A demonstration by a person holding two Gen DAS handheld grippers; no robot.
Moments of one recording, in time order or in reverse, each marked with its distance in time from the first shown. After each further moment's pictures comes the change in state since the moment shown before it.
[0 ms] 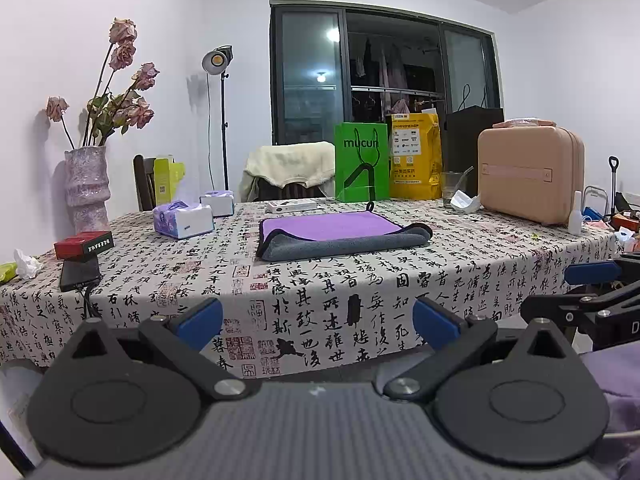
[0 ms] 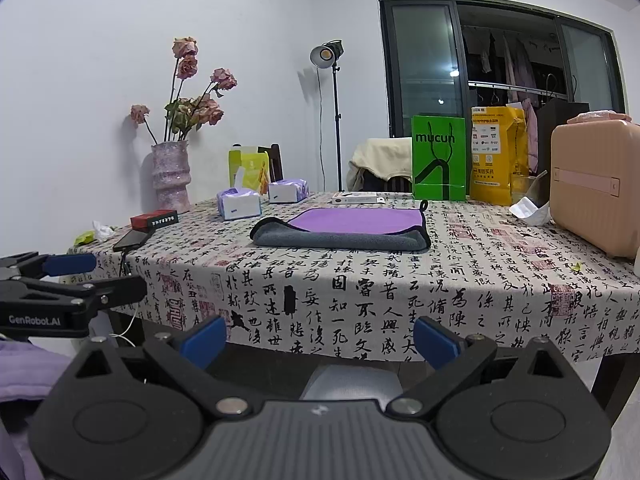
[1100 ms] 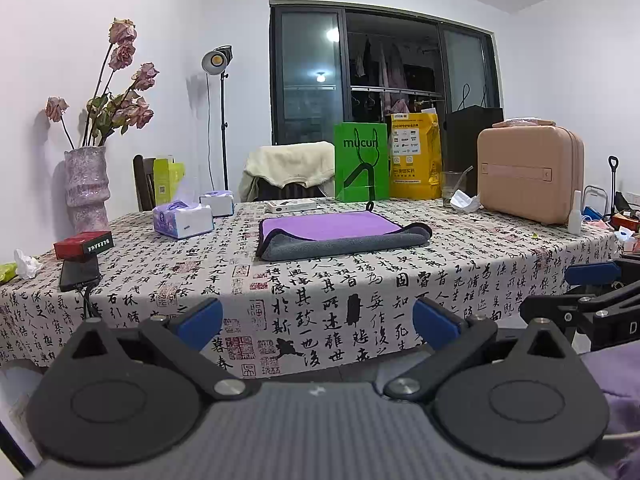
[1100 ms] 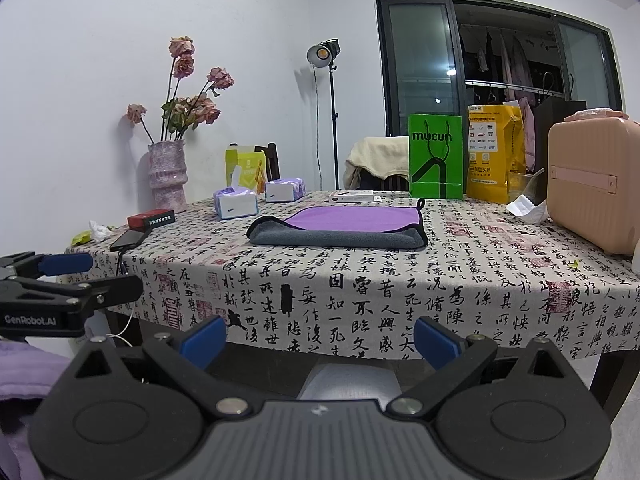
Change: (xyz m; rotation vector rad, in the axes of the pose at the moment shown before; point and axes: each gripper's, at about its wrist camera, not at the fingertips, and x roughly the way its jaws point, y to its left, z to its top) left arm 0.000 -0.001 0.000 0.001 -0.001 0.001; right arm 0.002 -0.002 -0.004 0.007 0.001 -0.011
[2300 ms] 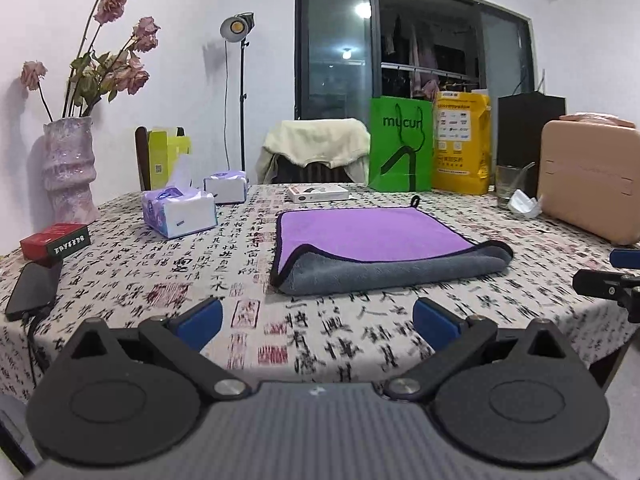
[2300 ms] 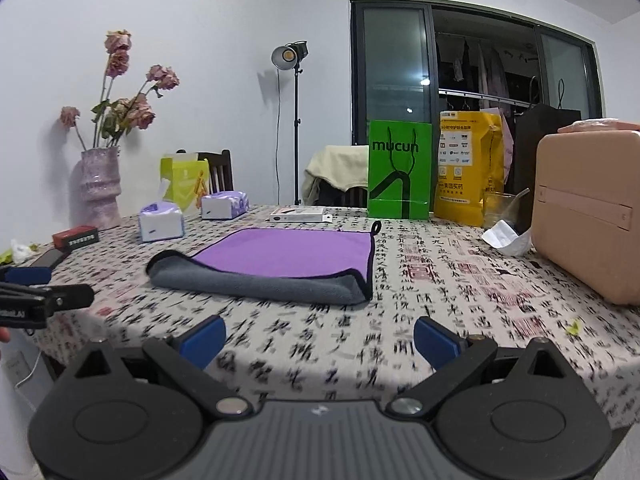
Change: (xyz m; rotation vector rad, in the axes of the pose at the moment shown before) left arm 0.169 0.032 0.041 -0.052 0.083 0.059; right arm 0.134 -0.078 0.059 -0.012 -0.023 -0.109
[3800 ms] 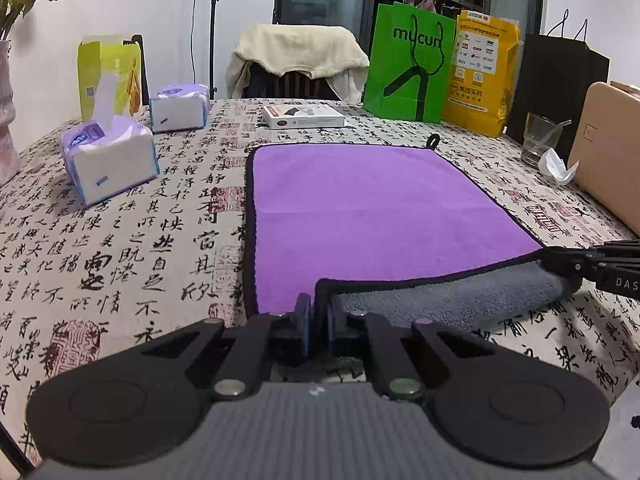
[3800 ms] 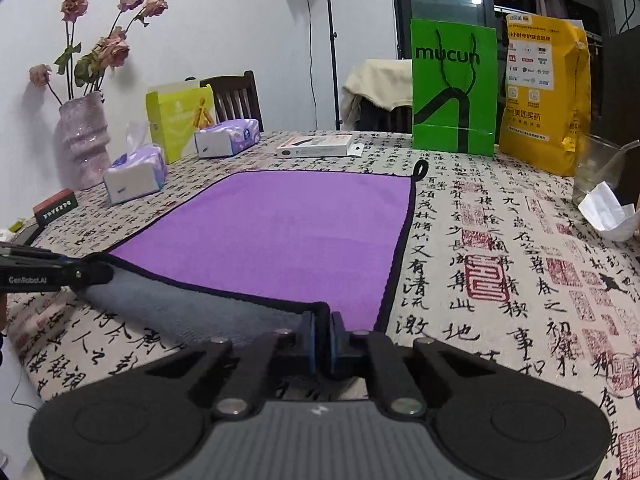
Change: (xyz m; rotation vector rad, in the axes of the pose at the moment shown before) left arm 0.169 0.022 0.048 -0.038 0.304 -0.106; right arm 0.190 -0.046 0.045 0.002 0.278 0.165
